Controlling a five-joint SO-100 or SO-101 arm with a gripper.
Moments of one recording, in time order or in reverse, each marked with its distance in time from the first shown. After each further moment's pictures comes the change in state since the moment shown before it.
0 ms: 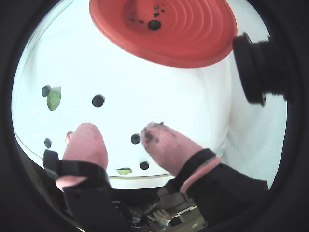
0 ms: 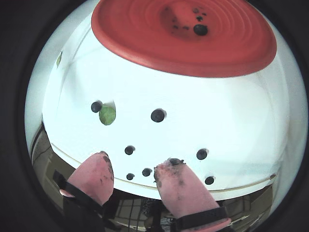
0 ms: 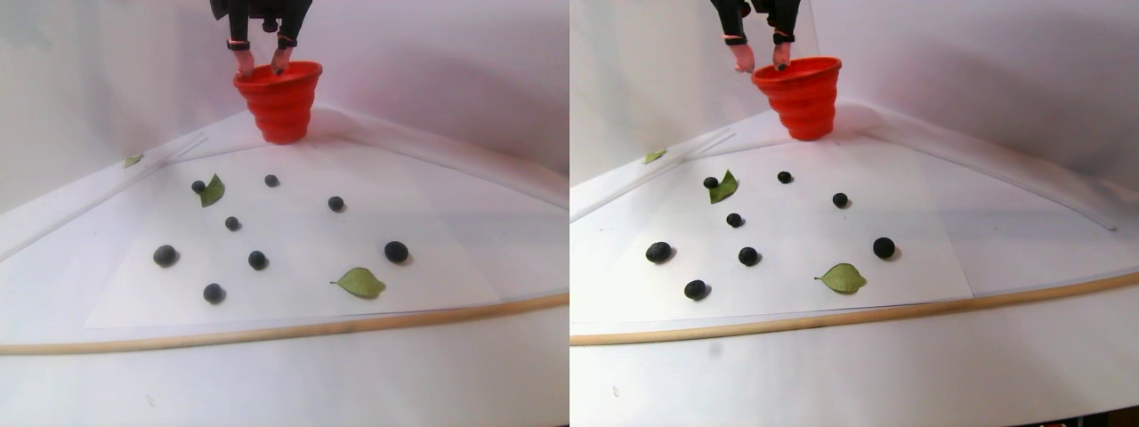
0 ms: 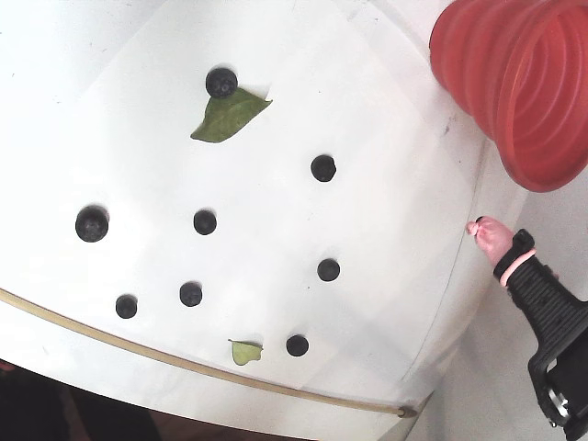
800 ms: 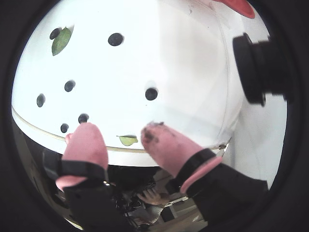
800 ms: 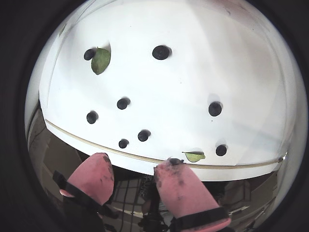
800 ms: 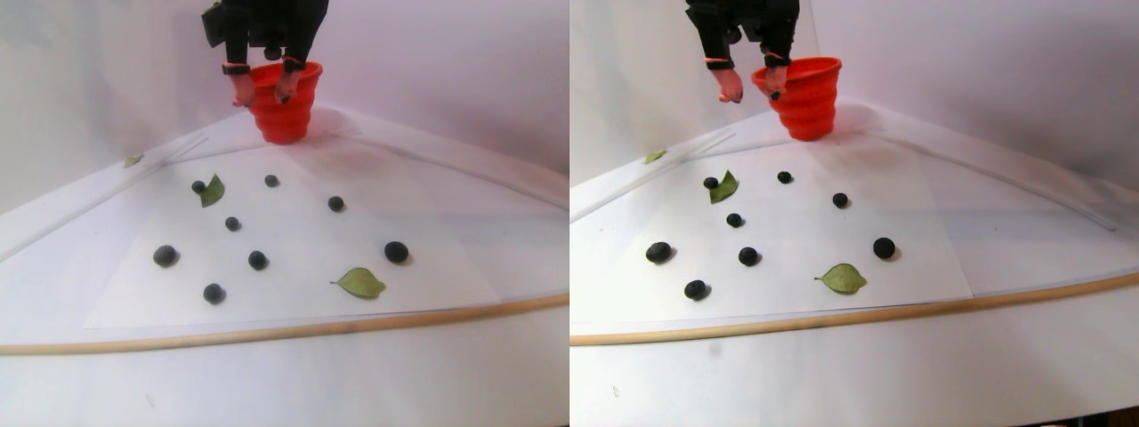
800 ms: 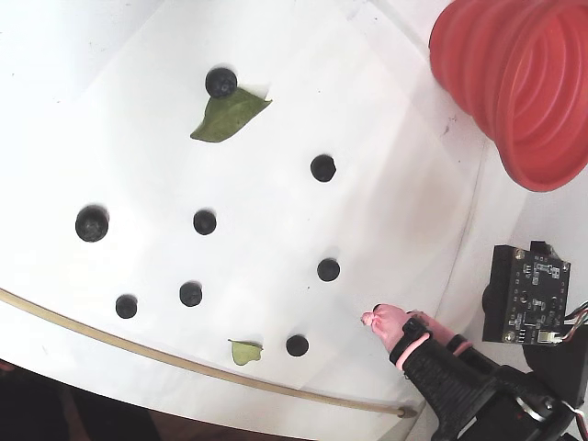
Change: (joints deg) arm 2.2 6.2 16.7 -1.7 -2.2
